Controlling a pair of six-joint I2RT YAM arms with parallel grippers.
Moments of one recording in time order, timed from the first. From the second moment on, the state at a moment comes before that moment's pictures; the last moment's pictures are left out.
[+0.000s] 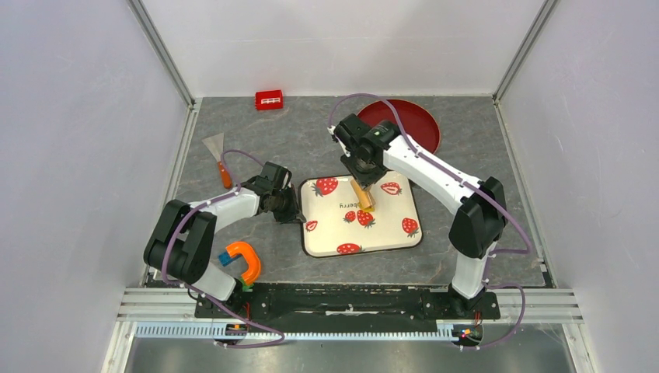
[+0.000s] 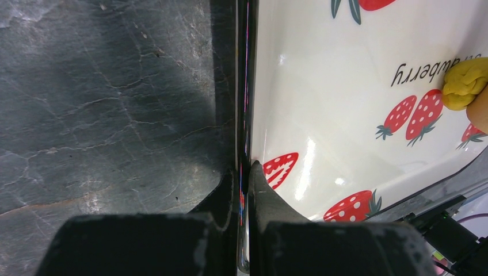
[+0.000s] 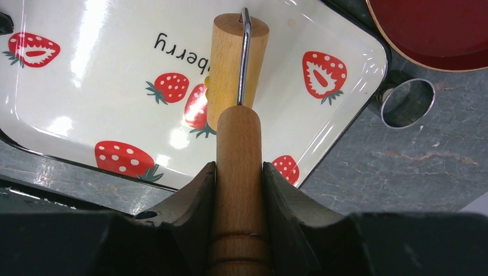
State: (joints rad) left arm -0.41 1.54 0.74 -0.30 0.24 -0.65; right arm 0.72 1.85 1.74 -1.14 0.18 0.09
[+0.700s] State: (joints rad) left arm -0.41 1.55 0.74 -0.31 0.24 -0.65; right arm 0.72 1.86 1.66 -1.13 0.25 0.08
